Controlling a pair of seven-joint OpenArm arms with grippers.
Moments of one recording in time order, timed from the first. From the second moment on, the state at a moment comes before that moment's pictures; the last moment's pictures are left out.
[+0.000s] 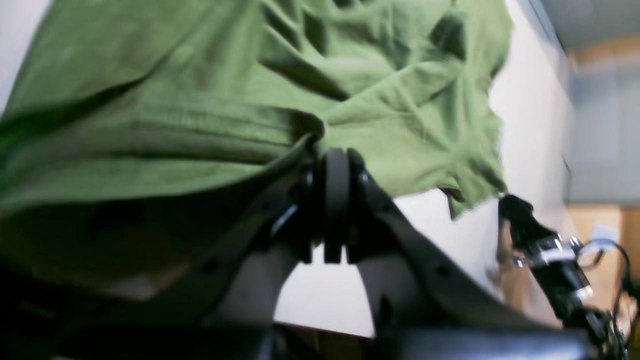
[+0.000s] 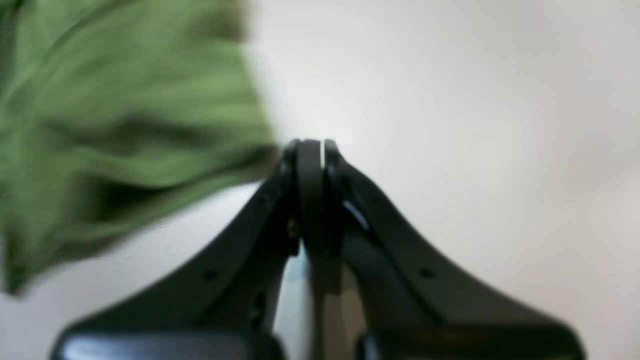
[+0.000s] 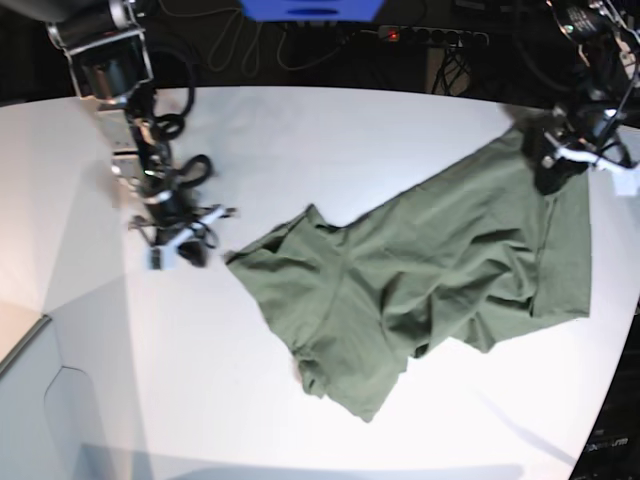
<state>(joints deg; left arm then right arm) 15.0 -2.3 -45.6 95.8 -51.3 -26.3 57.5 6.0 11.9 -7.9 47.3 16.5 13.1 9.4</state>
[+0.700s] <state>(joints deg) 15.0 0.8 -40.8 91.8 -51.5 -26.3 57.4 2.1 15.1 1.0 54.3 16.2 16.9 7.2</state>
